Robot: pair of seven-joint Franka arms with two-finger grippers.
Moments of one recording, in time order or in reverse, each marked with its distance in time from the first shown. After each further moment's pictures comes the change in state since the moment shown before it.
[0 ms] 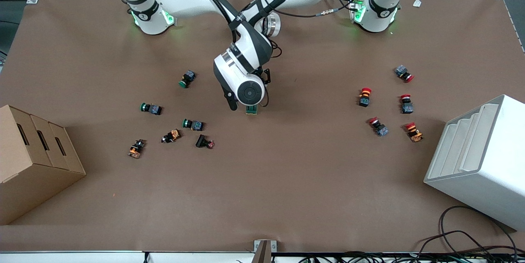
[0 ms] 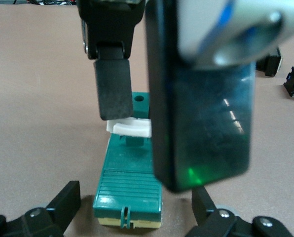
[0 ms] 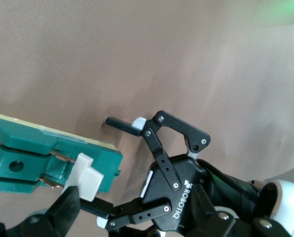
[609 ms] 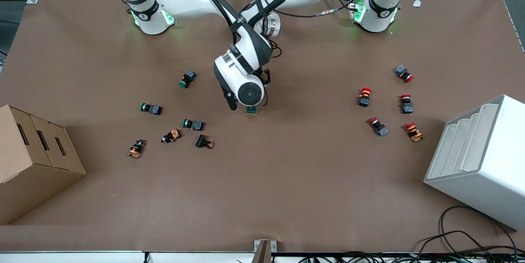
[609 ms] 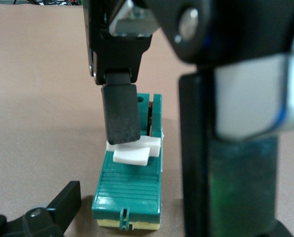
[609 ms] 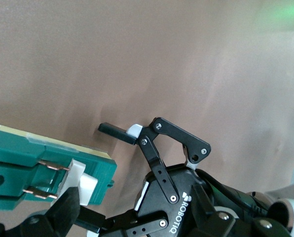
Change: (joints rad) left arm 0.000 0.001 0.000 0.005 0.000 0.000 0.004; right arm 0.001 0.006 0.000 -0.023 0.000 0.007 -0.036
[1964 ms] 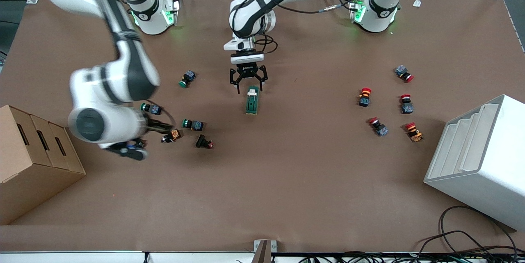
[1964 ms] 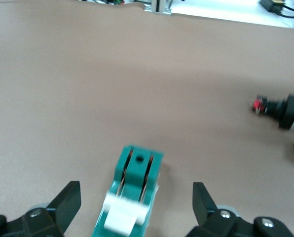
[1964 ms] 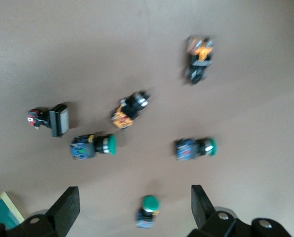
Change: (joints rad) left arm 0.011 -0.097 -0.003 0.124 -0.343 -0.001 0.158; right arm -0.542 -0.279 -0.045 0.024 -0.281 -0.118 -1.408
